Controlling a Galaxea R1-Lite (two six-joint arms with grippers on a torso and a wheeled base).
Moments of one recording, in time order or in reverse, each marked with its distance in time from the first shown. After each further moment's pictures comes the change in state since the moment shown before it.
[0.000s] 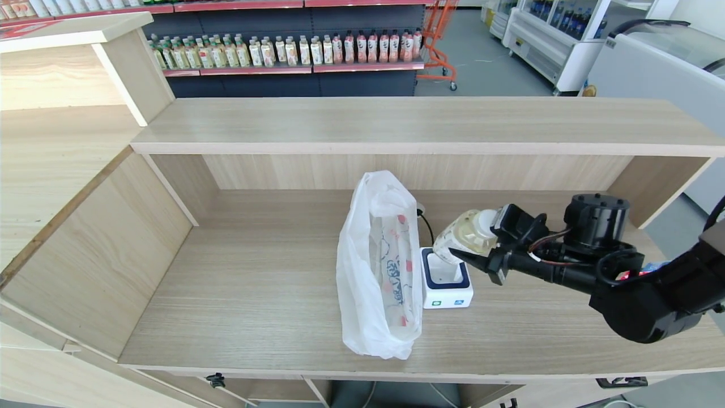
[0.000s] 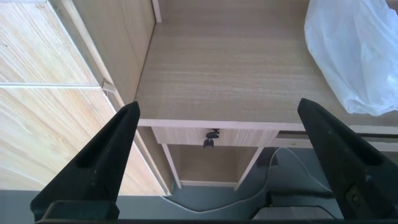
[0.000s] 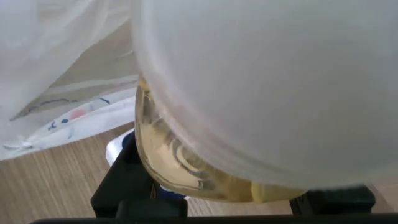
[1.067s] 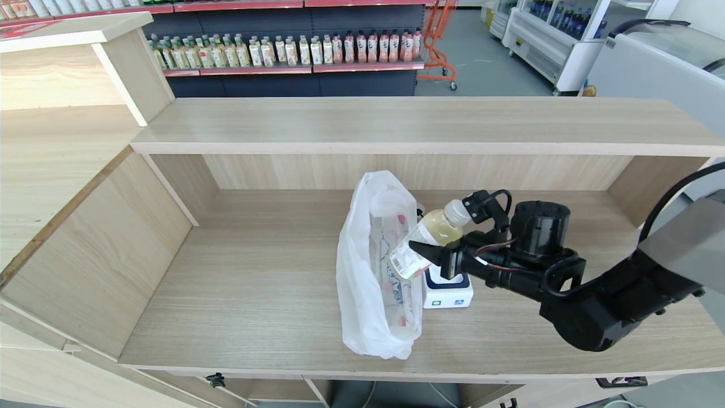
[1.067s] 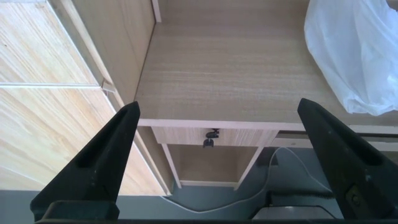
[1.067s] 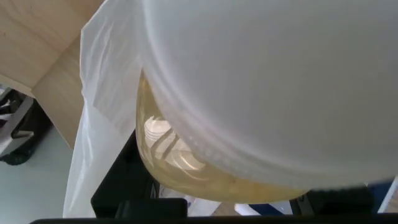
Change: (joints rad) left arm 0.000 0.000 0.000 0.000 0.000 0.000; right arm 0.191 0.104 -0.093 -0.027 -0.205 0.773
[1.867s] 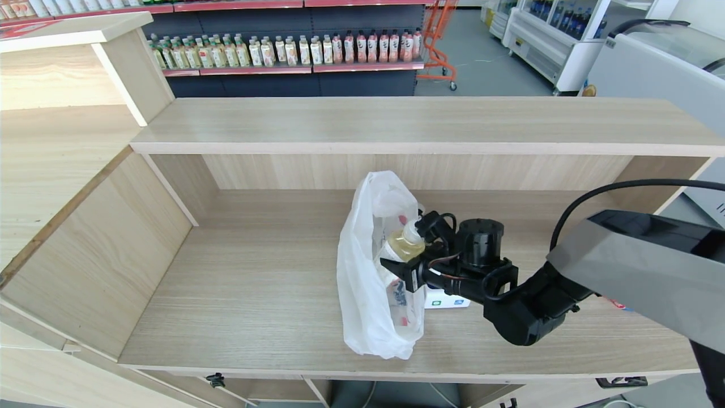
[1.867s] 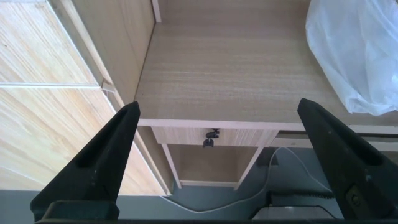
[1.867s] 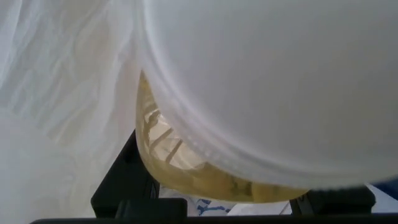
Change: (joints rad) left arm 0.000 0.000 0.000 0.000 0.000 0.000; right arm 0.067 0.232 -0.198 0.020 -0.051 -0.159
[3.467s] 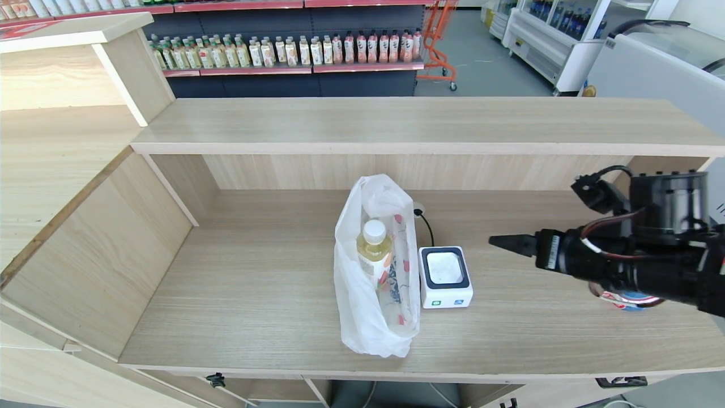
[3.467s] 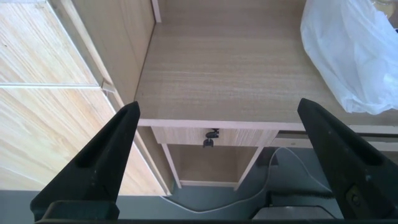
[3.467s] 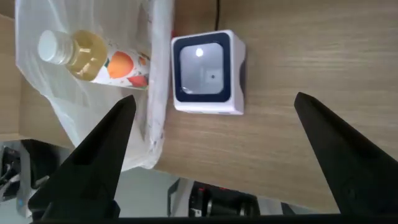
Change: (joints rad) left arm 0.000 0.000 0.000 0.000 0.000 0.000; right arm -0.269 -0.723 0.284 0.694 -0.121 0.404
